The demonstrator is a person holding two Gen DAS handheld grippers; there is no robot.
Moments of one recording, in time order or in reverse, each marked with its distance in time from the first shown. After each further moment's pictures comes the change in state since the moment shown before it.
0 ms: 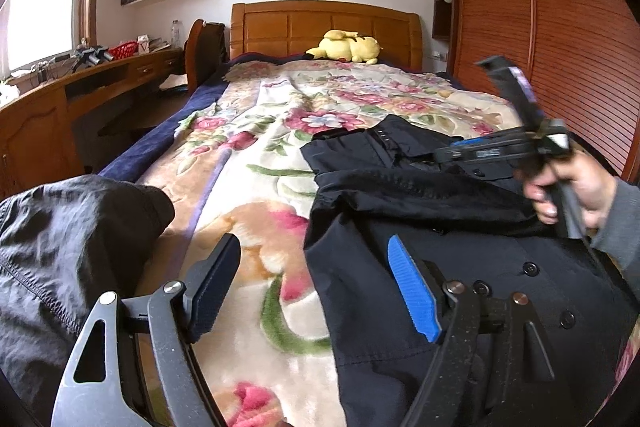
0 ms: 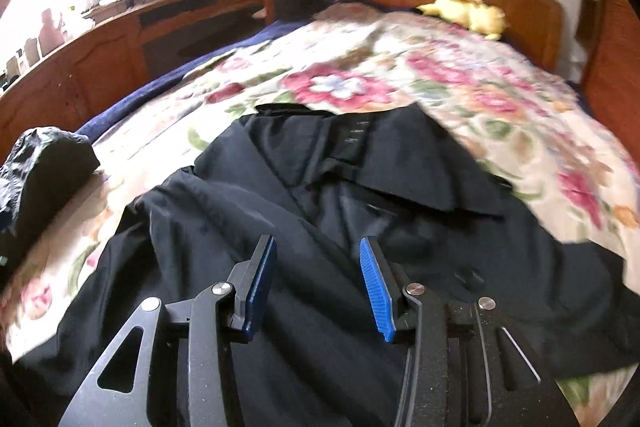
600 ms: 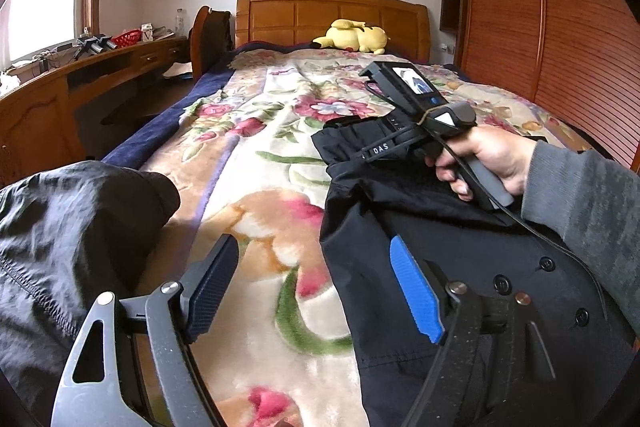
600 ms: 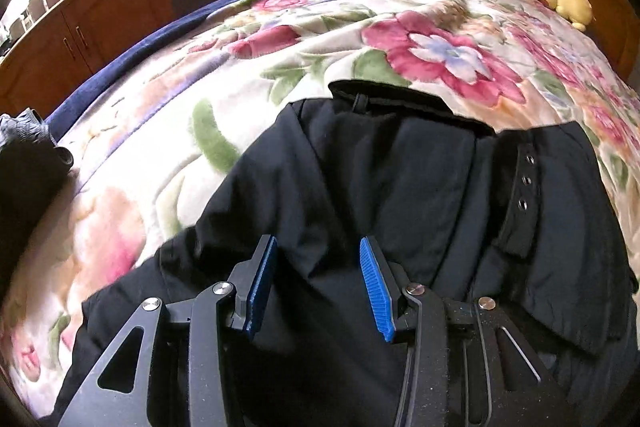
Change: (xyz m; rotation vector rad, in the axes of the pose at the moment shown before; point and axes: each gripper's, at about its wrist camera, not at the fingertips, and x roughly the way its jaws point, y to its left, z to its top) left arm 0.014 0.009 -0.004 -0.005 0.041 0.007; right arm 0.155 0.047 0.063 -0.104 0.177 0.125
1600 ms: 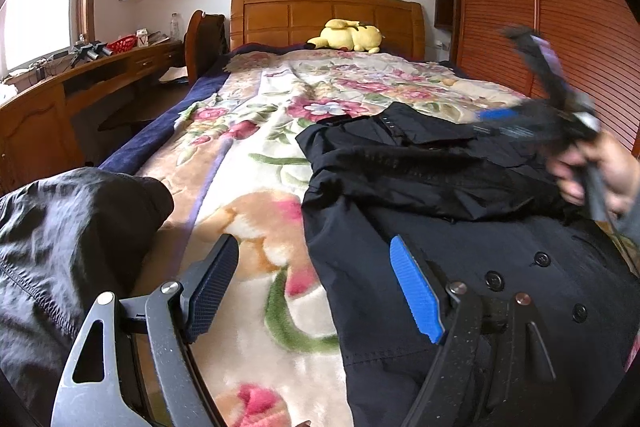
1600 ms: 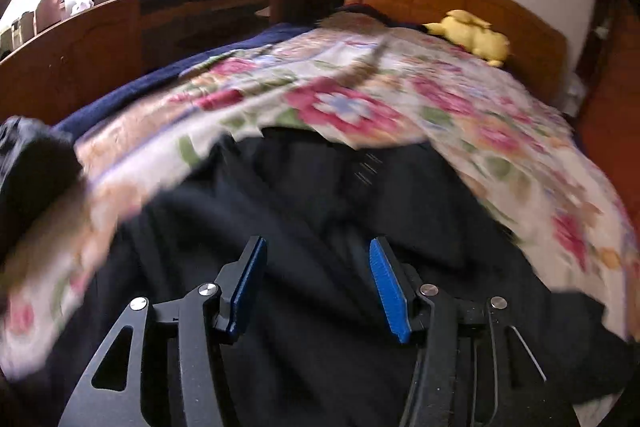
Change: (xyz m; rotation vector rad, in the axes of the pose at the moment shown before) left arm -0.004 -0.013 0.000 0.029 -0.004 -0.002; right arm -0.157 0.001 -0.119 0.042 -0.207 -0.266
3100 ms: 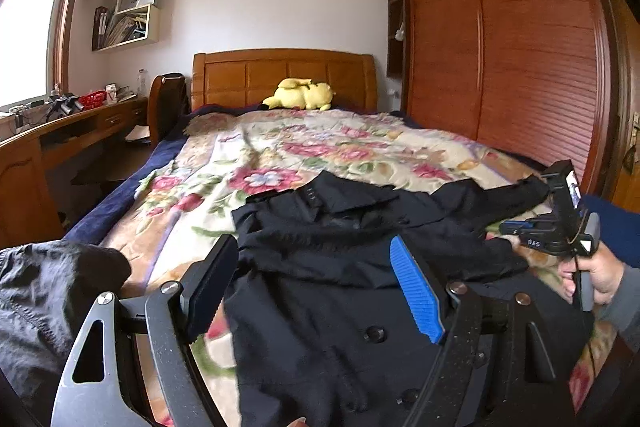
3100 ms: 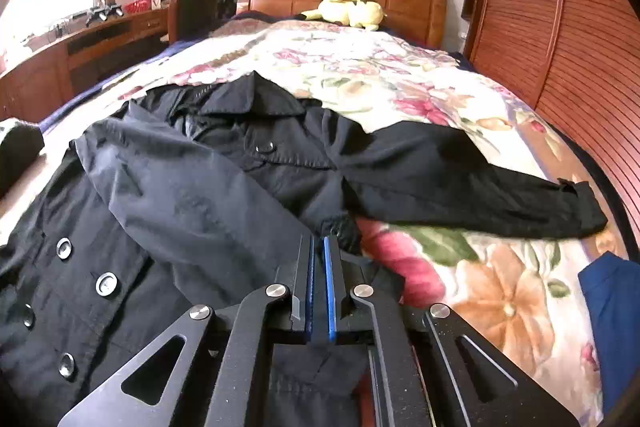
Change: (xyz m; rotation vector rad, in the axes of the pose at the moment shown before) left arm -0.079 -0.080 0.037 0.043 -0.199 -0.129; right arm -0.115 -0.100 -0.160 0.258 -0.029 -0.202
